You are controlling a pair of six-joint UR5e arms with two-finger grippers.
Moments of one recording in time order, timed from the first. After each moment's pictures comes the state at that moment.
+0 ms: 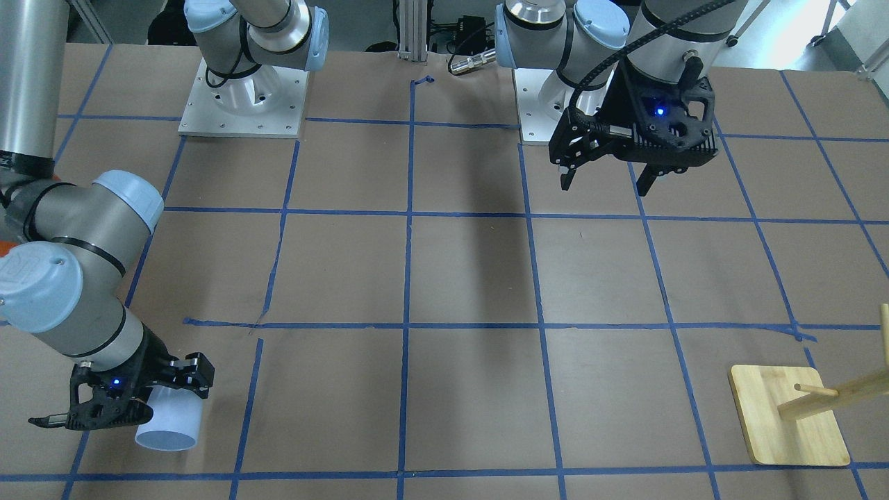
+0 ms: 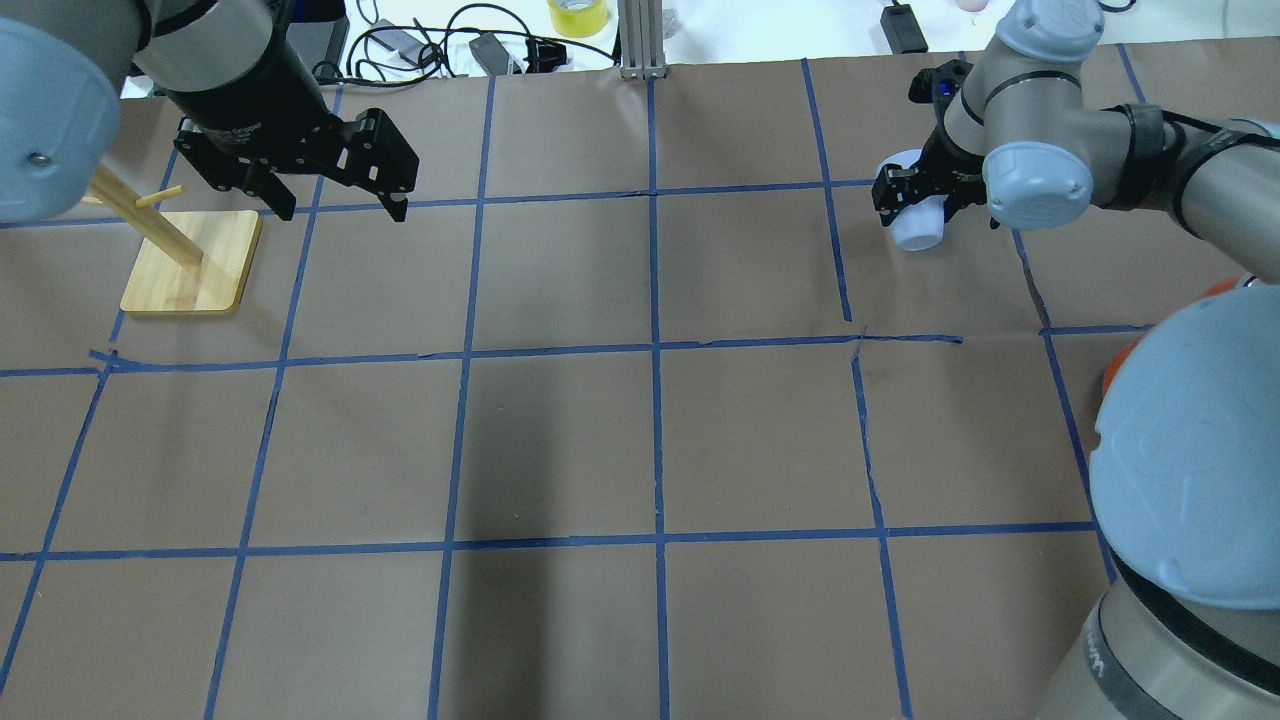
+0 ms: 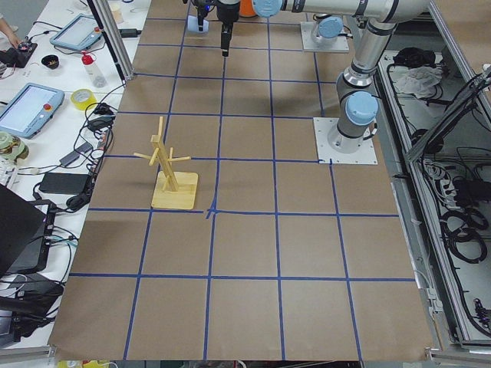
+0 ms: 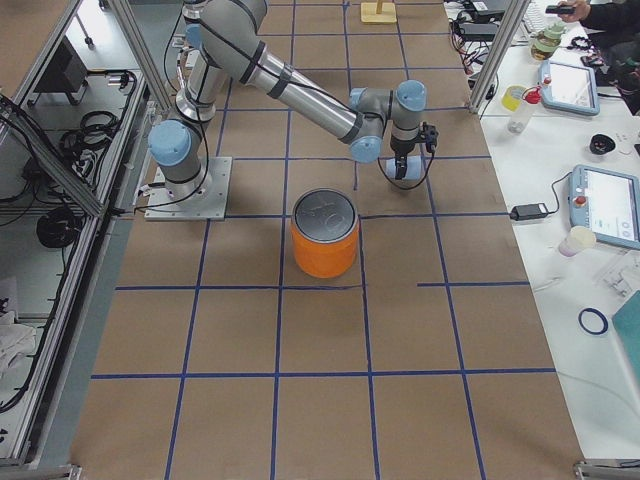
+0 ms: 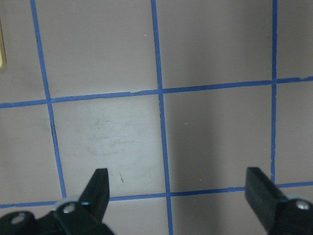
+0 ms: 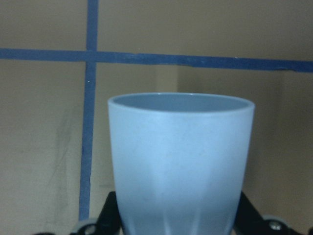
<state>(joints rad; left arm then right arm) -1.59 -1.58 -1.52 -1.53 1.57 0.05 1.42 -1.06 1.60 -2.24 -1.49 -0.31</state>
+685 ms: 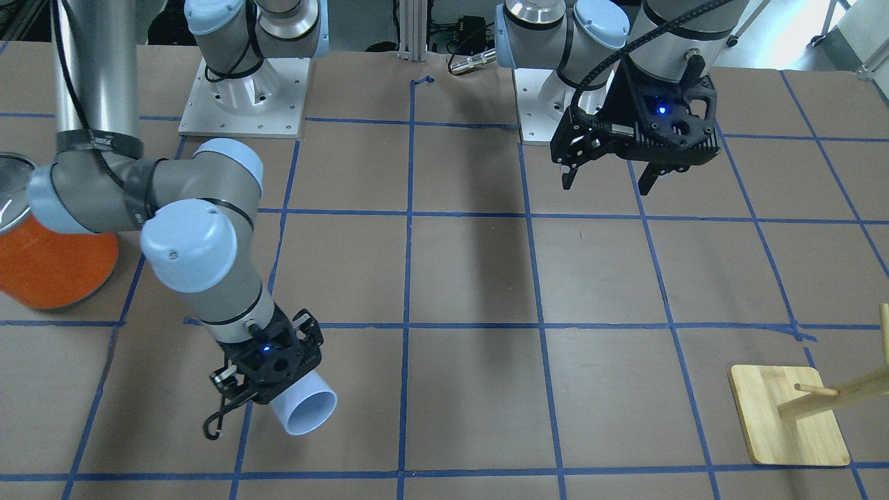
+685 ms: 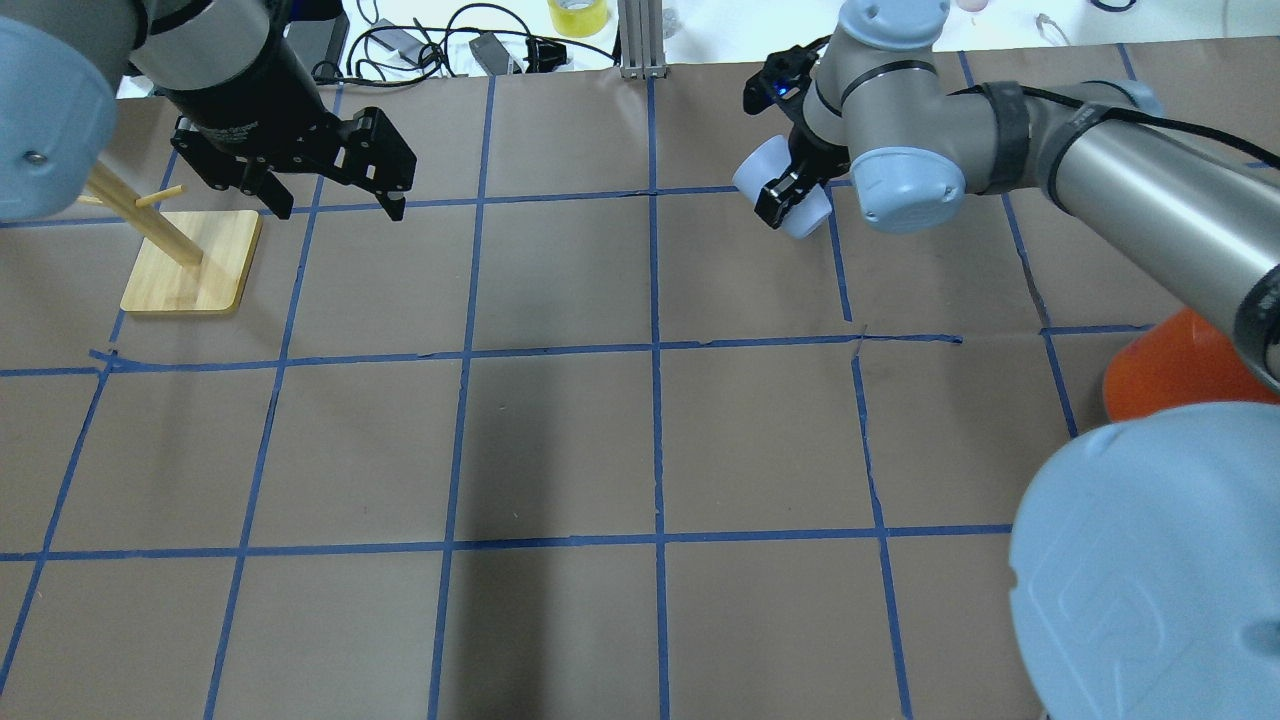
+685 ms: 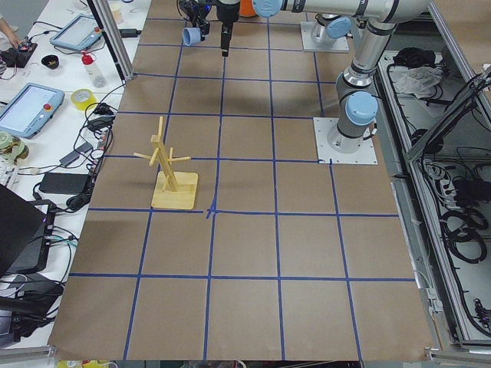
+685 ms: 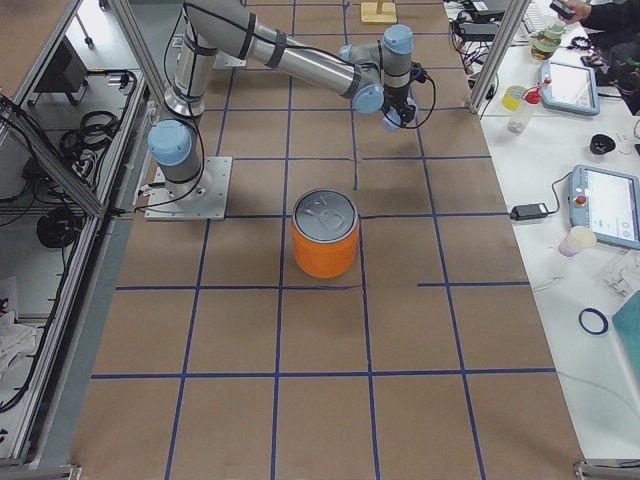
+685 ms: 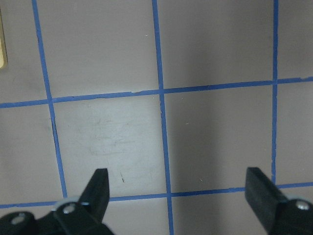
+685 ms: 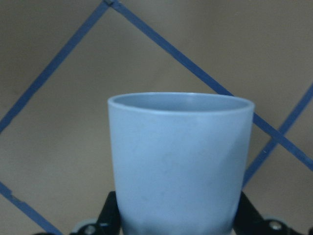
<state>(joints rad) -1.59 -1.58 -1.52 -1.53 1.57 0.05 1.67 -1.08 1.56 -2.23 -1.49 -0.65</state>
